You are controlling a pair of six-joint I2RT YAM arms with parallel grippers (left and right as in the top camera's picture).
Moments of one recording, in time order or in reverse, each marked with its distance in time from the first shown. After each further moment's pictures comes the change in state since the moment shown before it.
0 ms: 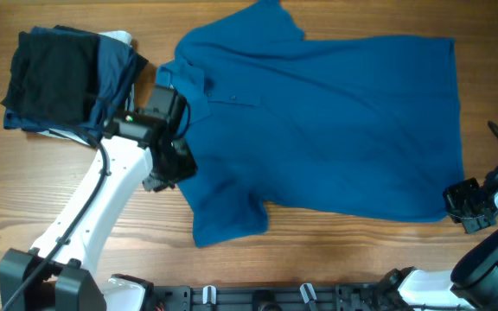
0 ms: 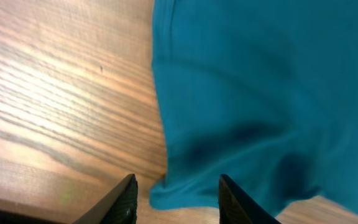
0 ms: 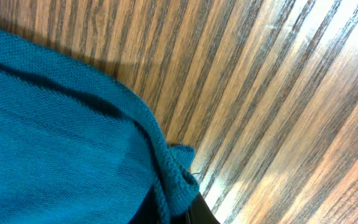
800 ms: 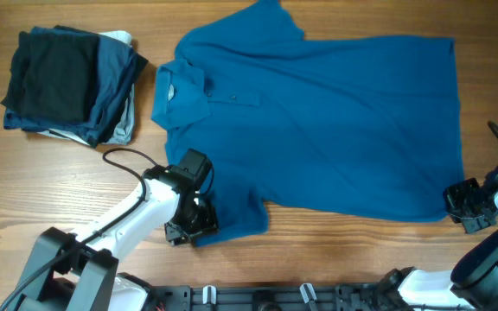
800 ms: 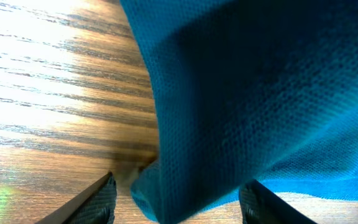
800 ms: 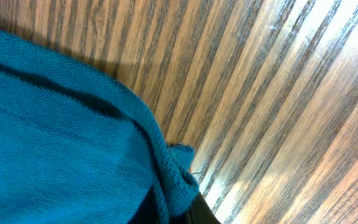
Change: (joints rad) left arm -0.175 0.002 -0.466 0.318 0.214 0.015; right arm 0.000 0.000 0.000 0.002 -0.001 0.000
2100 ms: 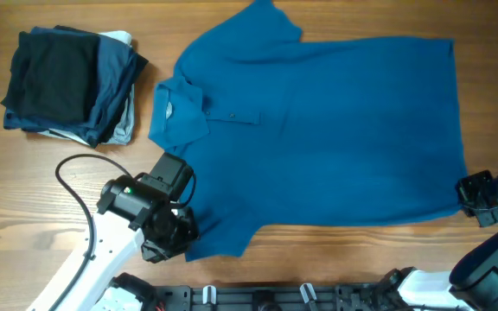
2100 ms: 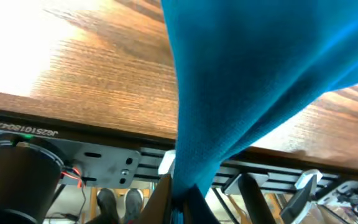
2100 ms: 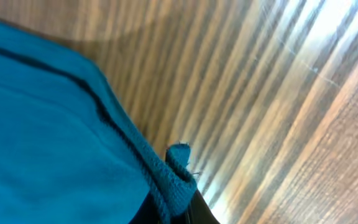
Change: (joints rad) left arm 0.000 -0.370 0.169 -0.497 -0.009 -0.097; right arm -0.001 -0.015 0.154 -0.185 0.018 0.000
